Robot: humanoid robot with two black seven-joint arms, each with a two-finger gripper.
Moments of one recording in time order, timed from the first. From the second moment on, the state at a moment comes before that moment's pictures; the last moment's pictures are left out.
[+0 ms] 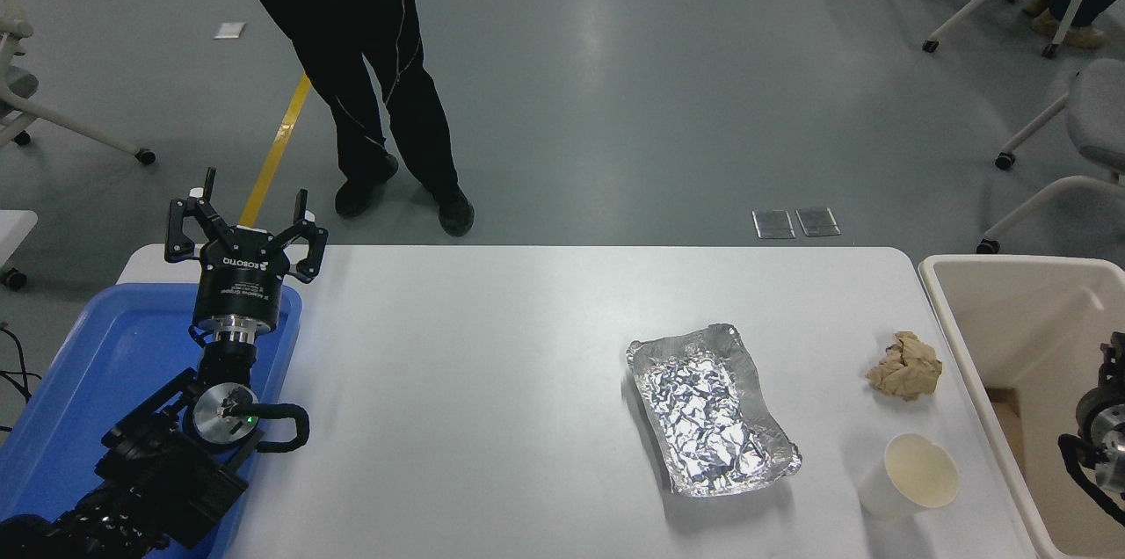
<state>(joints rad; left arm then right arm) -0.57 0.15 -0.99 -0.42 -0.04 -0.74 -0.60 0.56 -0.43 0.15 0.15 0.23 -0.10 0.11</state>
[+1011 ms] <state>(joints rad) -0.58 0.15 -0.99 -0.42 -0.04 -0.74 -0.60 0.57 -0.44 -0.01 0.15 0.21 -0.08 0.11</state>
